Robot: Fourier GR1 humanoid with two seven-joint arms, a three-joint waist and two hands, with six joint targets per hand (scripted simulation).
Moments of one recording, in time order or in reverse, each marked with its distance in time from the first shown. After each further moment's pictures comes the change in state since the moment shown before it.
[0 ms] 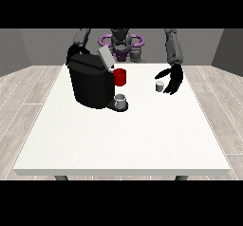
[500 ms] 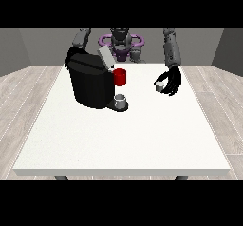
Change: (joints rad) left arm -0.058 -0.017 0.000 0.068 -0.086 0.148 -0.070; right arm -0.008 0.006 -0.015 0.019 -0.014 -0.002 -0.040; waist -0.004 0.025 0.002
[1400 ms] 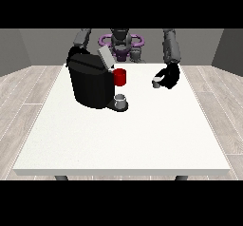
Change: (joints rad) left arm -0.102 0.001 -0.038 0.047 -0.101 -0.014 -0.059; right arm -0.003 0.013 0.006 0.045 -0.022 -0.024 0.009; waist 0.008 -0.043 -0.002
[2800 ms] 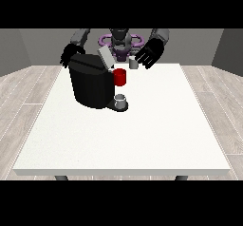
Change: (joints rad) left arm -0.375 0.054 0.070 -0.092 0.009 -0.216 0.189; right arm -0.081 -0.011 0.021 0.032 -0.003 0.015 0.003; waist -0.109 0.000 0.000
